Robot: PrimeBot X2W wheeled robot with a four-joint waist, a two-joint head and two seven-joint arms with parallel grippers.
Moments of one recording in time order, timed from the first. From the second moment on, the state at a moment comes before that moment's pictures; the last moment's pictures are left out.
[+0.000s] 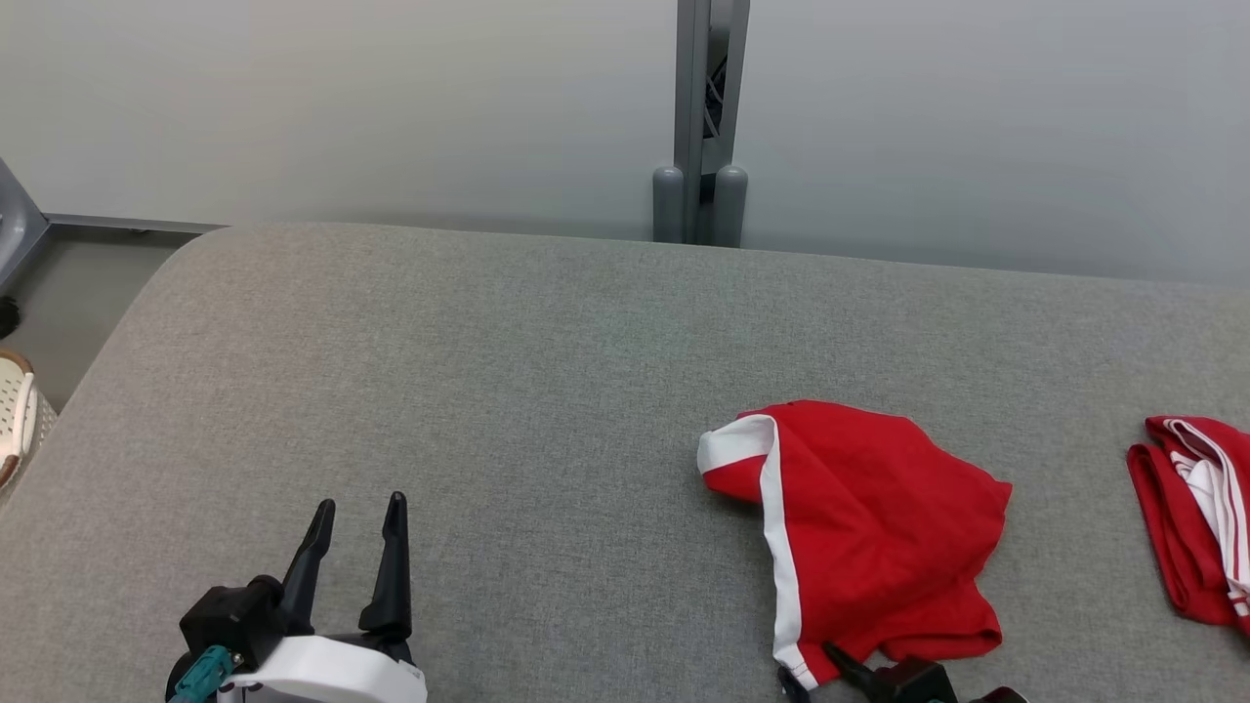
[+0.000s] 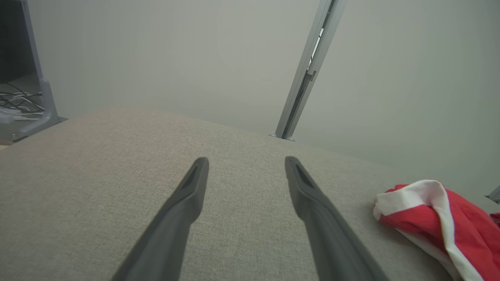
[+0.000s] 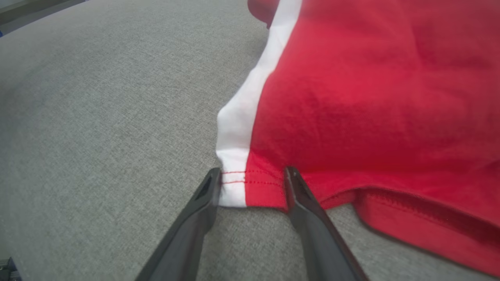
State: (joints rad) left arm -0.03 0.05 -0.08 0.32 -0.36 -0.06 -0.26; right arm -0.12 -0.05 0.46 0.69 0.12 0.13 -0.26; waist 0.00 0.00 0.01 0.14
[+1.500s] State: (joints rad) left arm -0.03 0.05 -0.13 0.33 -0.38 -0.06 -0.26; right arm -0.21 -0.05 -0.15 0.60 -0.07 0.13 -0.26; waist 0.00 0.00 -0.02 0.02
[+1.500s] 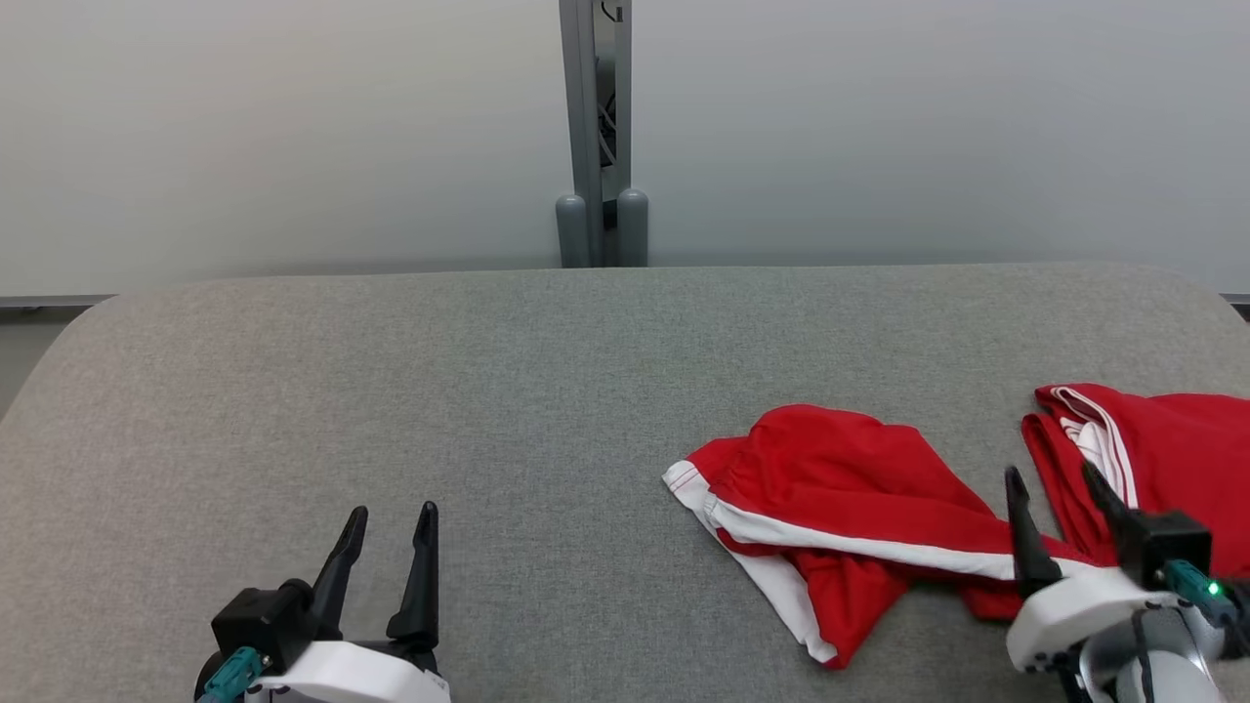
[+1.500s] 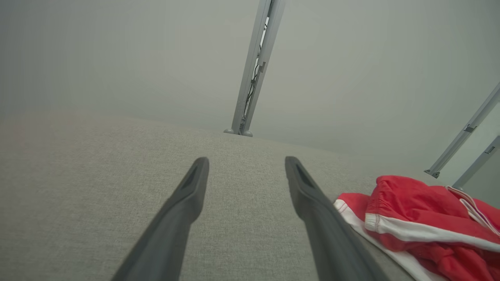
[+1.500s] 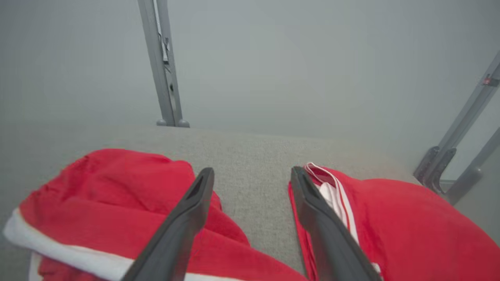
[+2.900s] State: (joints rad) left arm -0.47 0.06 -0.65 0.71 -0.70 -0.13 -0.11; right arm -0.12 -0.05 0.08 0.28 0.07 0.13 -0.26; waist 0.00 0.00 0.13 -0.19
